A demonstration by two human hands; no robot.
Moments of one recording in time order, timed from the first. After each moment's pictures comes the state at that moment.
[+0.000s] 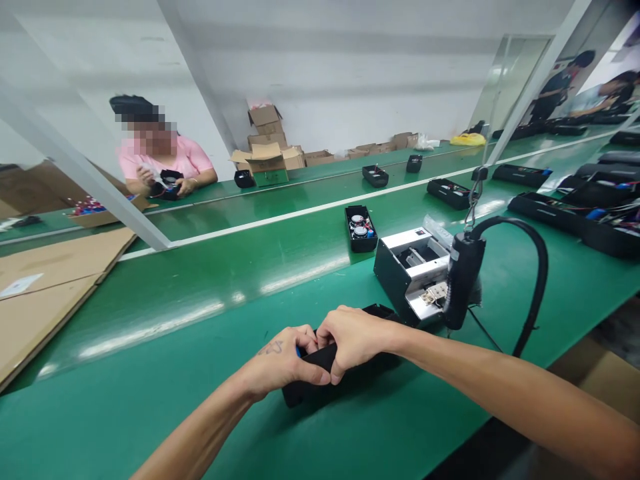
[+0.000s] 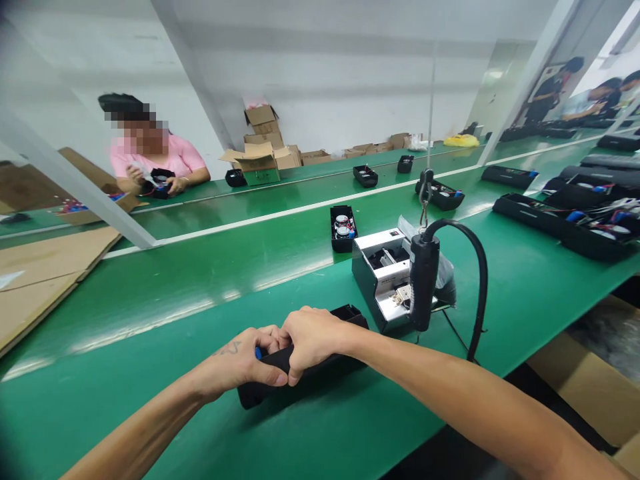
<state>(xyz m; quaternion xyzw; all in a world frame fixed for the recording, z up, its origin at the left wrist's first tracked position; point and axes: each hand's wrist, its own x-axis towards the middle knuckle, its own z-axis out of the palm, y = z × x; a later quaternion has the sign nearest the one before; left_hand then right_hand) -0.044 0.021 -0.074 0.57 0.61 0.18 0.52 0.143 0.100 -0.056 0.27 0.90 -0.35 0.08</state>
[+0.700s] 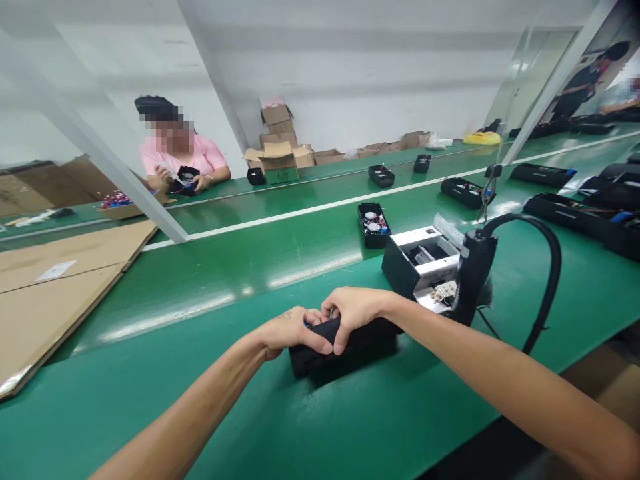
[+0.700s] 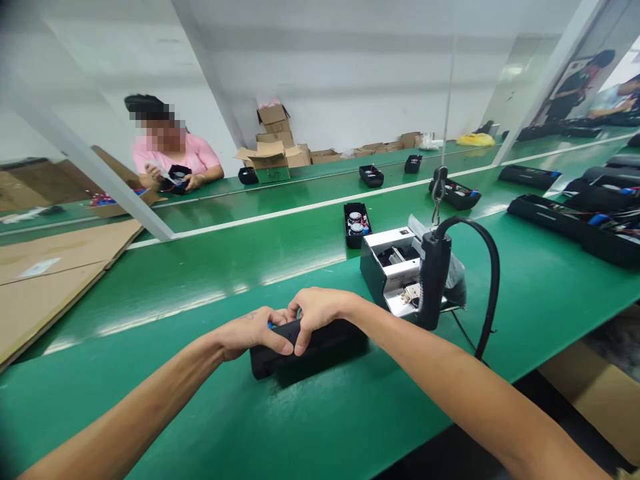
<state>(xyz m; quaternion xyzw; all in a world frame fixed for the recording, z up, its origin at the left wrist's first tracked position) -0.062 0.049 -0.078 0.54 0.62 0.14 0.55 0.131 0.145 -0.062 0.22 0.87 -0.43 0.10</state>
